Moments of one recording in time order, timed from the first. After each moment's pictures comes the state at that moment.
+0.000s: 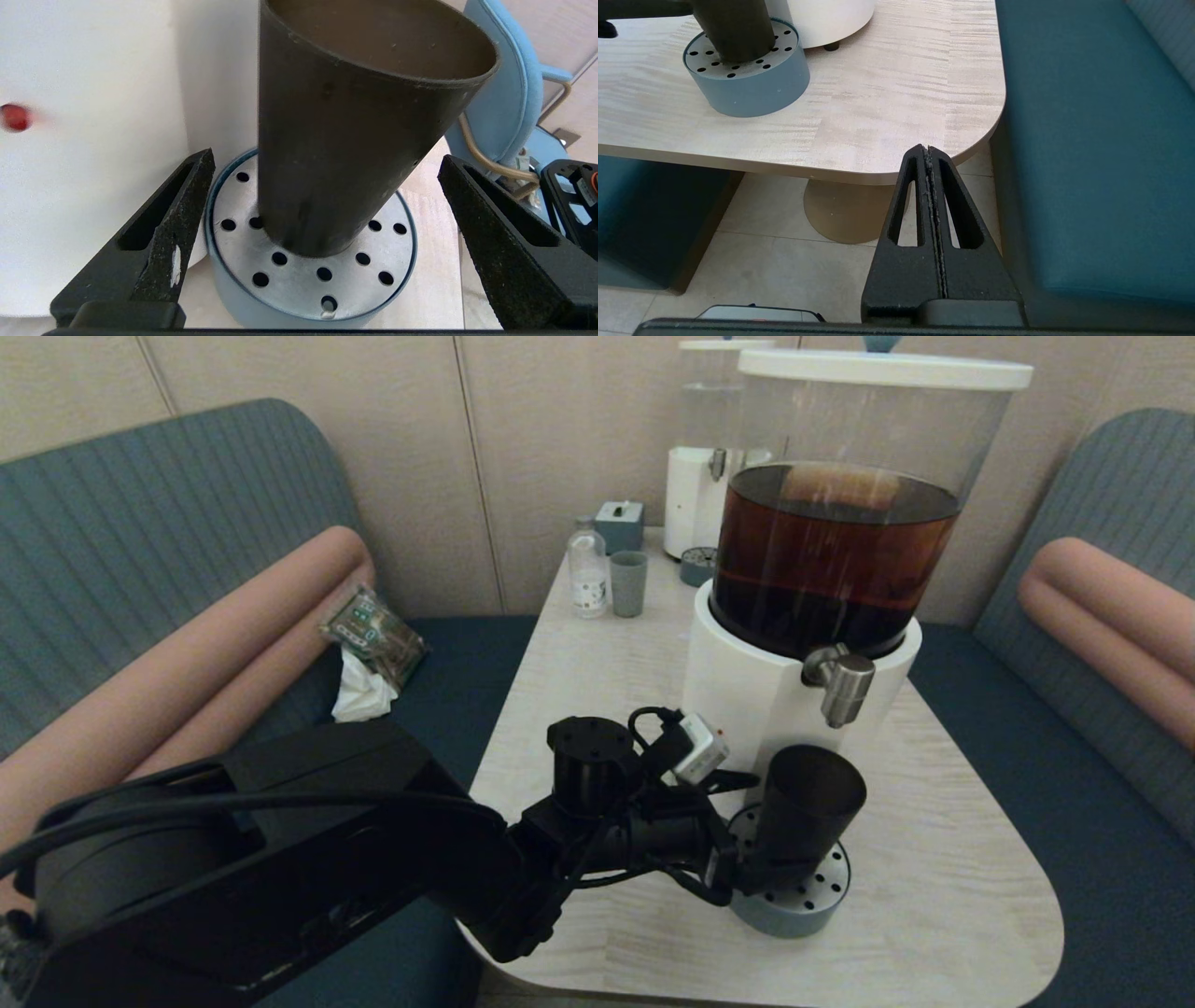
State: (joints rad) left arm -0.73 2.29 -1.09 -1.13 -0.62 0.02; right arm 0.00 0.00 -0.04 0.12 0.02 0.04
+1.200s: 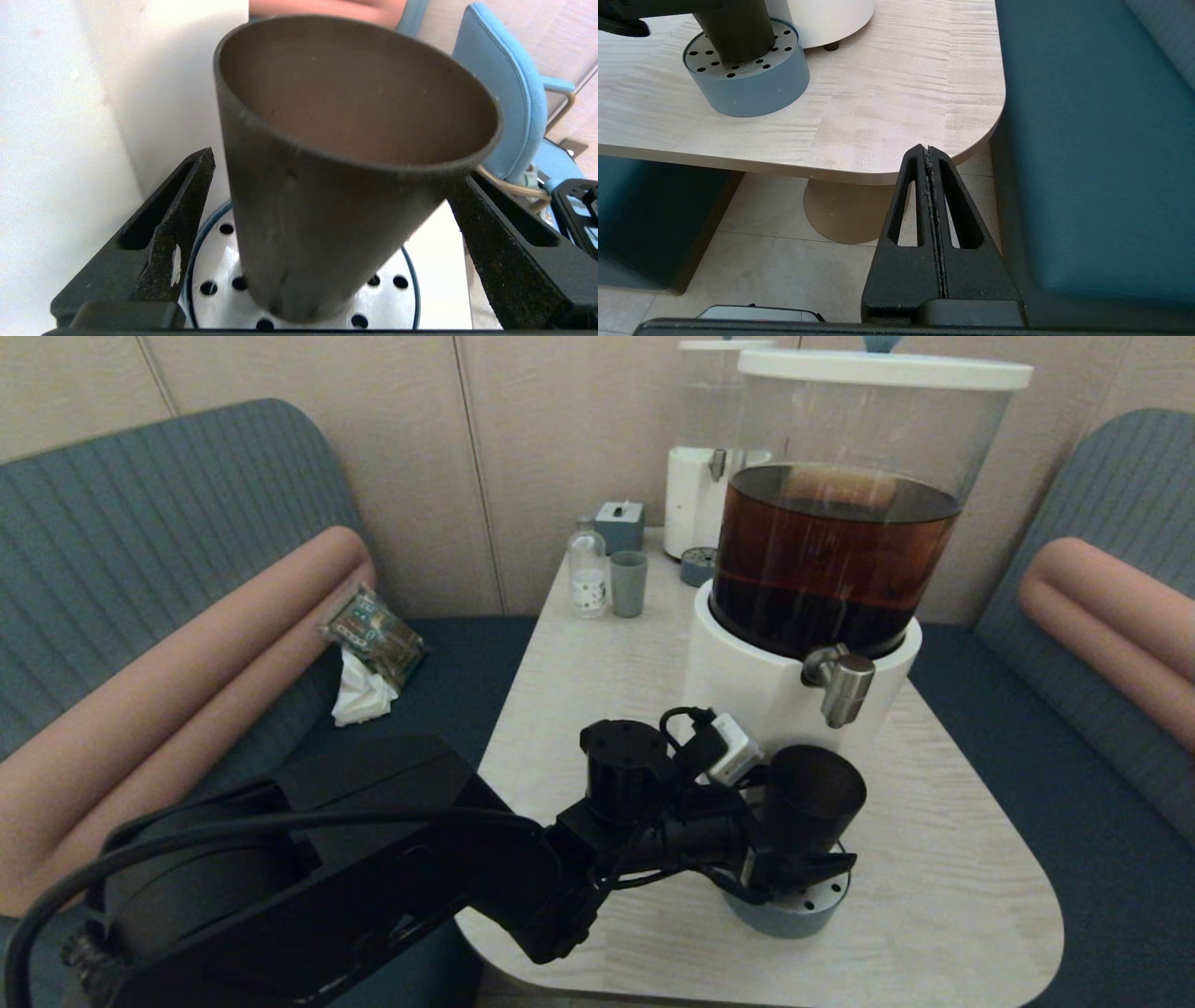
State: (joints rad) left arm -0.77 2.35 -1.20 -1.15 -0.58 0.02; right arm 0.00 0.00 -0.04 0.12 0.02 0.04
